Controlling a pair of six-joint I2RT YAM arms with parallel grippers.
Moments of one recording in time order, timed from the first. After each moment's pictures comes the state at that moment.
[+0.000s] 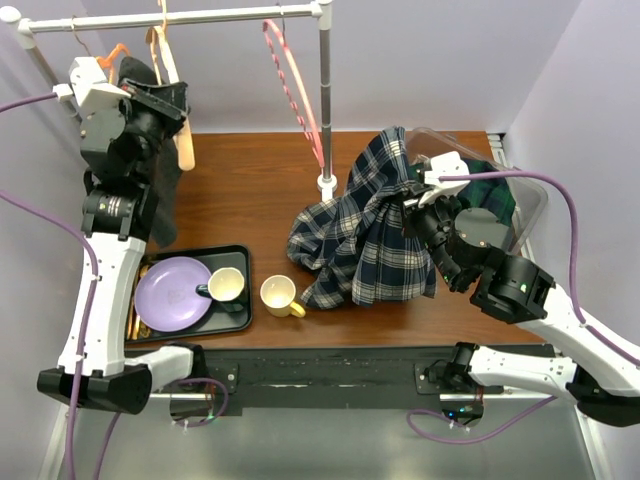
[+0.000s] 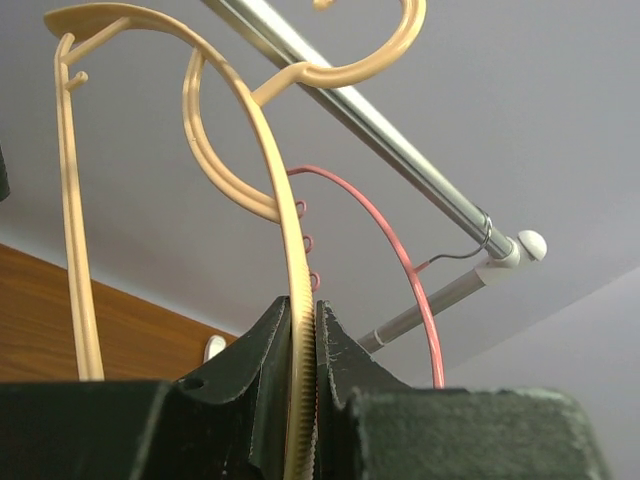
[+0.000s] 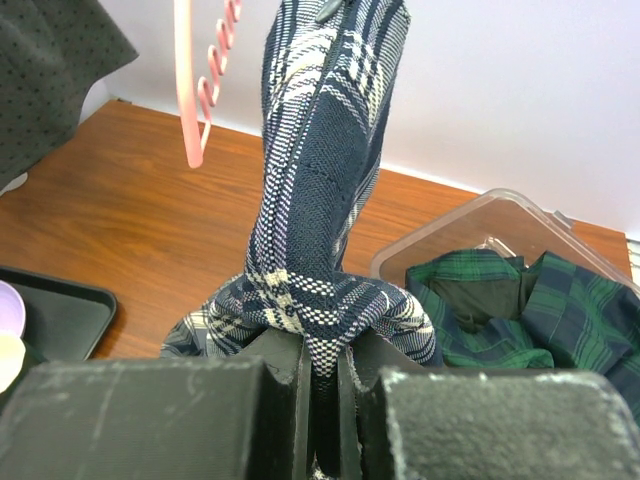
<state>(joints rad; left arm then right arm) -0.10 1.18 1.54 -0.20 -0.10 -0.78 1.03 0.92 1.28 -0.39 0.71 -0.02</state>
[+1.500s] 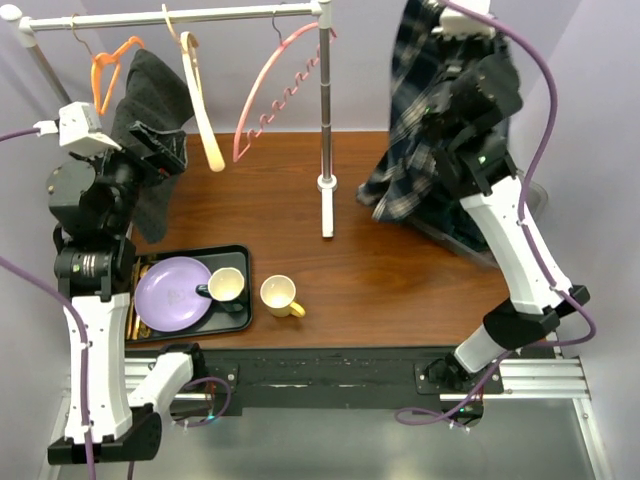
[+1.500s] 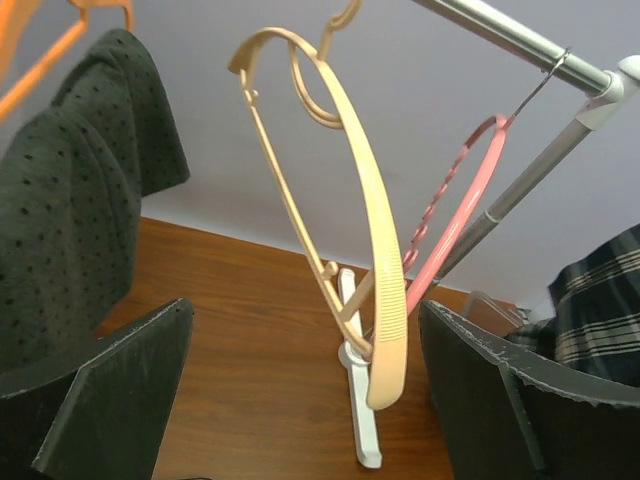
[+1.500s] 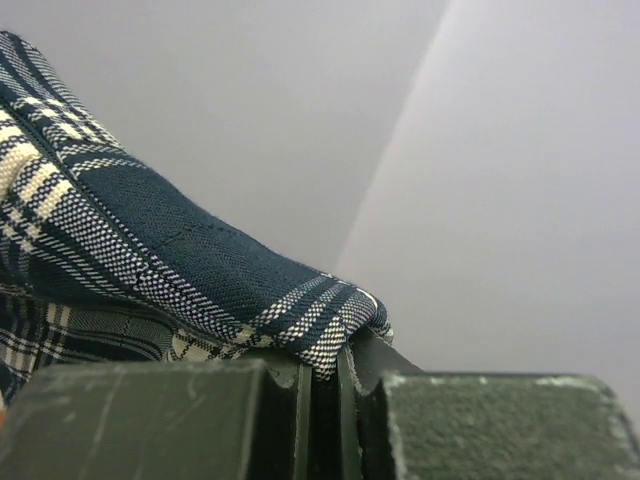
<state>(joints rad) 0.06 0.92 1.39 -0.42 0.09 -0.45 0.60 1.58 2.12 -0.01 0.96 -0.78</state>
